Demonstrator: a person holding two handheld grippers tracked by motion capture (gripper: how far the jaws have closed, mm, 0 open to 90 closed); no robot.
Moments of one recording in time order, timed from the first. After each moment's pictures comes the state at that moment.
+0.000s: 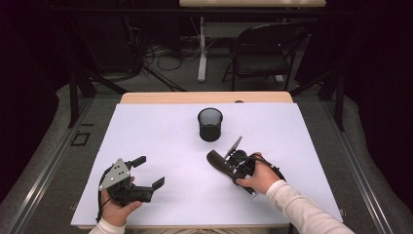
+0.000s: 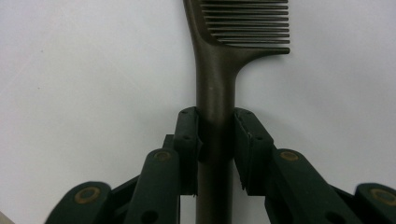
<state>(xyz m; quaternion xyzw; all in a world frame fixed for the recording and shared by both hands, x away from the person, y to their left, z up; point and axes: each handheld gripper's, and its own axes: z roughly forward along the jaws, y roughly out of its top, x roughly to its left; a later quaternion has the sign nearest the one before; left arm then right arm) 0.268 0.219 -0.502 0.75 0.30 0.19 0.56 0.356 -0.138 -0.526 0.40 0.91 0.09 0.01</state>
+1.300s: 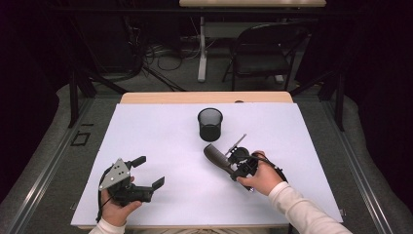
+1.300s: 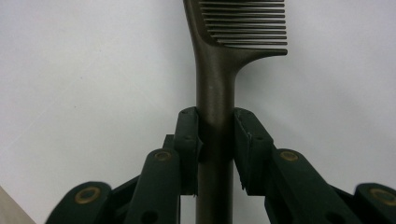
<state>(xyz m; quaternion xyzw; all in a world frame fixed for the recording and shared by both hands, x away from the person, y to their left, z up) 0.268 0.219 -0.502 0.75 0.30 0.19 0.56 0.348 -0.141 -0.506 0.39 0.91 0.15 0.04</state>
